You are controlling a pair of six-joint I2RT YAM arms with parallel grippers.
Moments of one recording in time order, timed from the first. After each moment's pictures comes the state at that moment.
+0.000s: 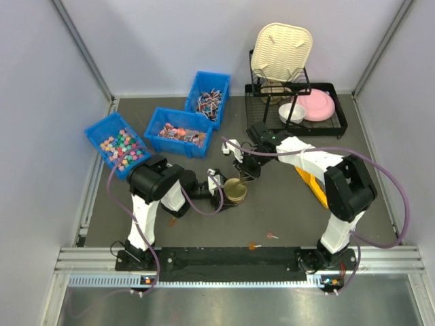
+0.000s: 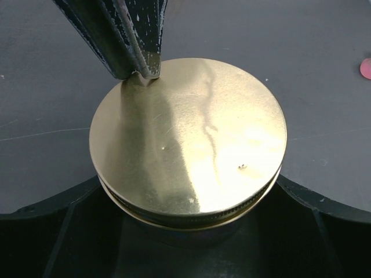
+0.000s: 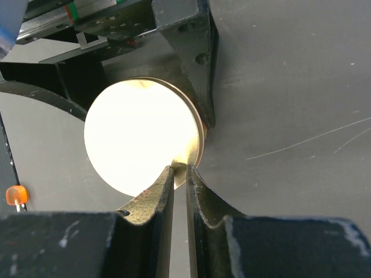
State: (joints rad) left arm -0.57 2.10 0.46 1.47 0.90 0.15; right arm 0.61 1.77 1.28 -0.69 -0.60 -0.64
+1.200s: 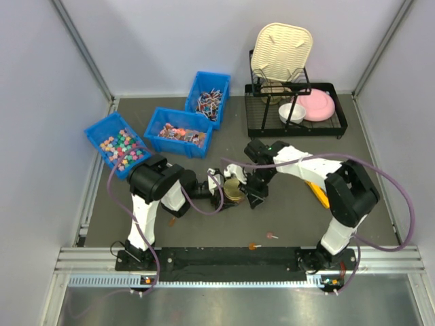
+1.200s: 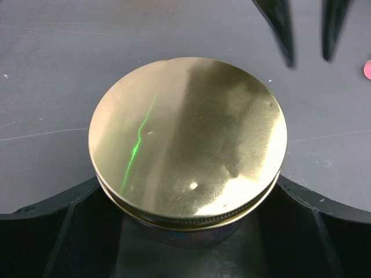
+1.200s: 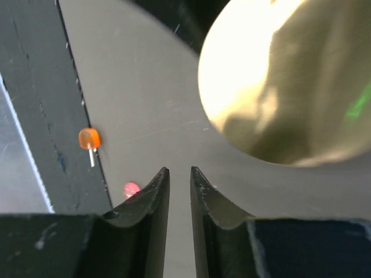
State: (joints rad) left arm -0.56 2.11 0.46 1.47 0.89 0.15; right arm 0.69 1.72 1.16 -0.93 -0.59 -0.64
